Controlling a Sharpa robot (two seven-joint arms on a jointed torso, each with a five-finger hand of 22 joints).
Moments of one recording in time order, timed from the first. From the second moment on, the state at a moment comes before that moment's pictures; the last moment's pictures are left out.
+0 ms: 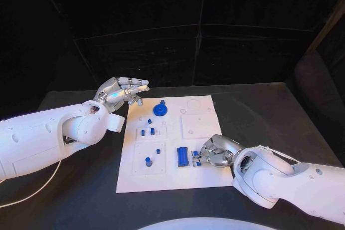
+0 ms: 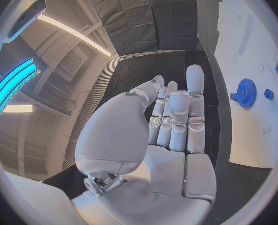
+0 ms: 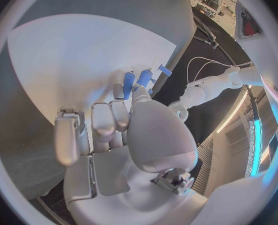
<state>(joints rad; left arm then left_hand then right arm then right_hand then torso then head) 1.30 -0.86 -0.17 1.46 0.03 -0.19 0.46 1.36 -0.09 0.38 -0.04 0.05 1.04 0.17 0.14 0.07 1.12 0.09 0.26 0.09 1.27 0.01 1.13 0.67 0.17 1.22 0.11 0.65 0.69 0.98 -0.97 -0.08 1.94 -1.30 -0.49 -0.56 1.40 0.01 -0.13 0.24 0.42 1.04 0.07 0.32 0.33 1.41 -0.01 1.18 1.29 1.47 -0.08 1.25 0.91 0.03 1.47 0.04 1.49 1.31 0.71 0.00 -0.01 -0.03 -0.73</state>
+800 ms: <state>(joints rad) 1.30 -0.85 -0.17 1.46 0.03 -0.18 0.46 1.36 -0.09 0.38 -0.04 0.05 1.04 0.17 0.14 0.07 1.12 0.10 0.26 0.09 1.27 0.01 1.13 0.67 0.17 1.22 0.11 0.65 0.69 0.98 -0.95 -0.08 1.92 -1.31 -0.48 -0.58 1.28 0.02 -0.22 0.29 0.16 1.05 0.07 0.31 0.35 1.42 -0.01 1.19 1.30 1.47 -0.08 1.25 0.90 0.03 1.47 0.04 1.49 1.31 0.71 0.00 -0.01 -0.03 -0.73</state>
